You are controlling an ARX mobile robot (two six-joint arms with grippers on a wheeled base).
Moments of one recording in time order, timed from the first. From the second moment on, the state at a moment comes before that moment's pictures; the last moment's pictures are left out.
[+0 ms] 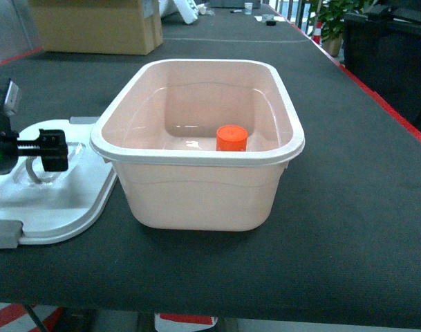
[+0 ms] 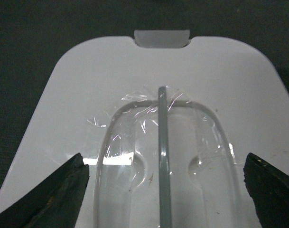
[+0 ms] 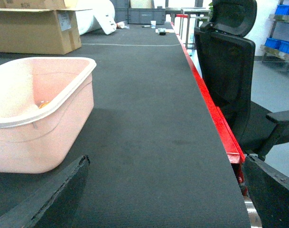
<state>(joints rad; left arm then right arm) 0.09 2.21 1.11 0.69 0.05 0.04 0.00 0.00 0.01 -0.01 0.00 0.00</state>
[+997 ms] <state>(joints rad) 0.13 2.03 1.15 0.53 -0.01 -0.03 0.00 0.00 0.01 -0.01 0.00 0.00</state>
